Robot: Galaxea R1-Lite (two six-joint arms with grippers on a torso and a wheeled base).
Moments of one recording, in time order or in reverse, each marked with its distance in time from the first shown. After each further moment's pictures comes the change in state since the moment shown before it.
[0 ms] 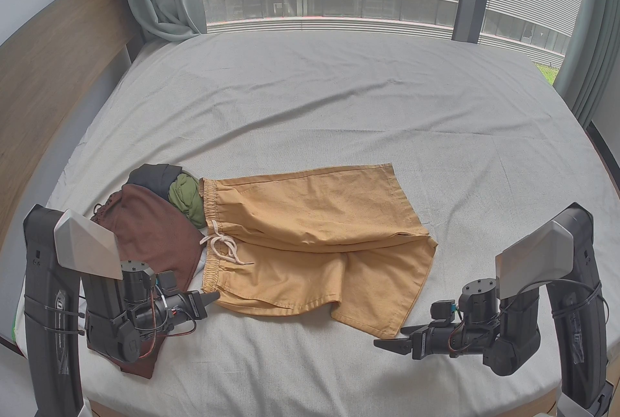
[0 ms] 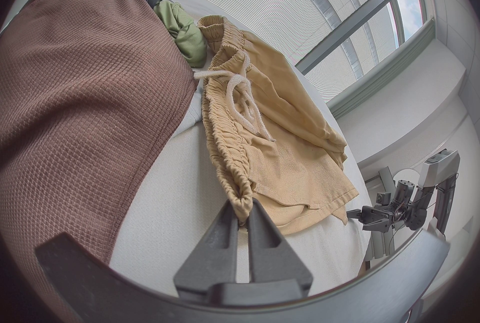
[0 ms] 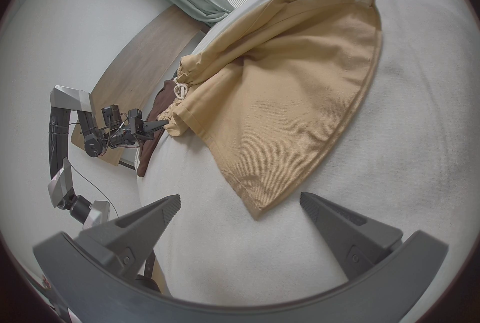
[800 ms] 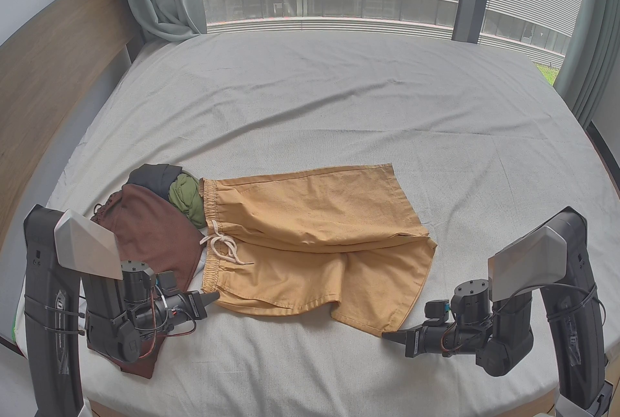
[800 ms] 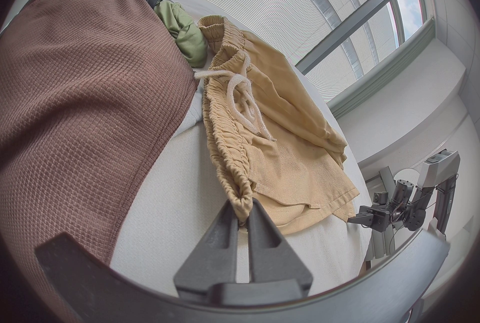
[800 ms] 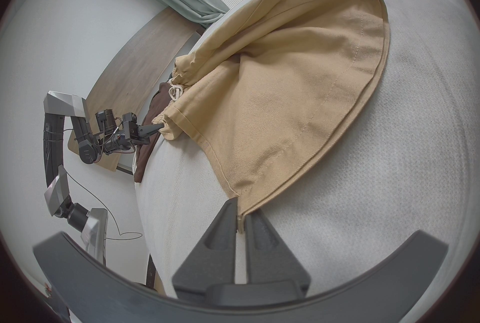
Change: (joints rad) left arm 0.000 0.002 0.000 0.000 0.001 0.003; right arm 0.013 0.020 -0.039 0.004 -0.040 0.036
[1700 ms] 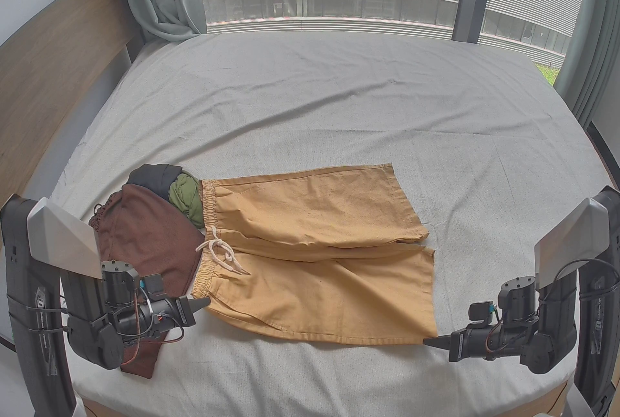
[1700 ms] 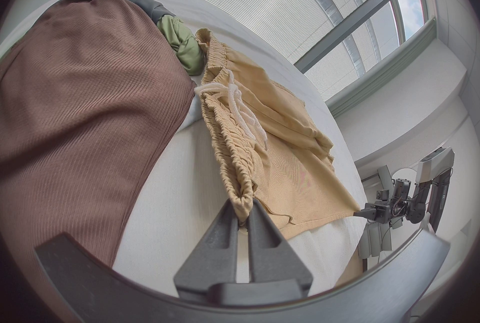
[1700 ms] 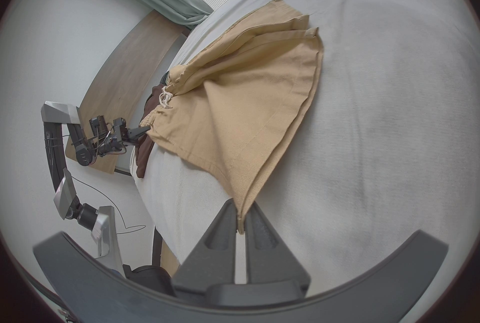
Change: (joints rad) left arm 0.016 -0.151 0.197 0.000 -0.013 0.013; right arm -0.166 -0.182 0.307 -0.003 0.047 -0.070
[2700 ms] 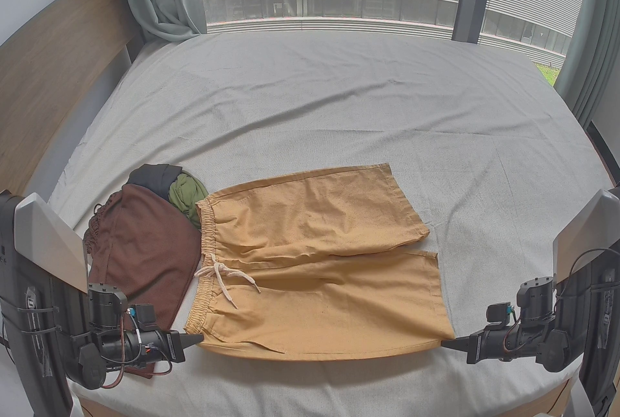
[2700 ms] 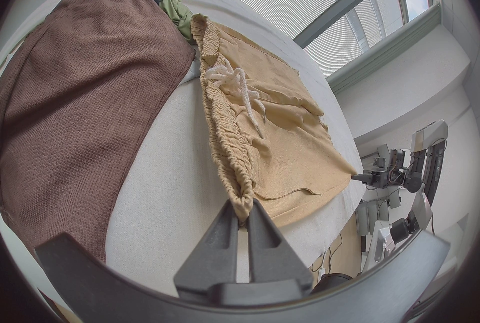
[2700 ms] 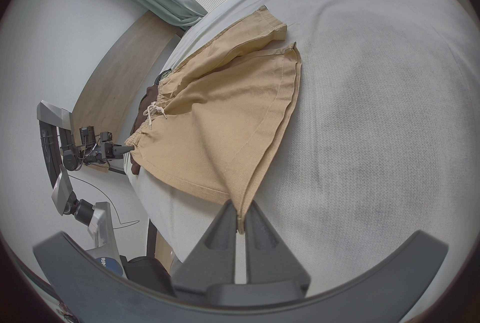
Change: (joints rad) left arm 0.005 -0.048 0.229 0.000 -0.032 0.135; right arm -0.087 -0.036 0.076 0.004 0.018 -0.094
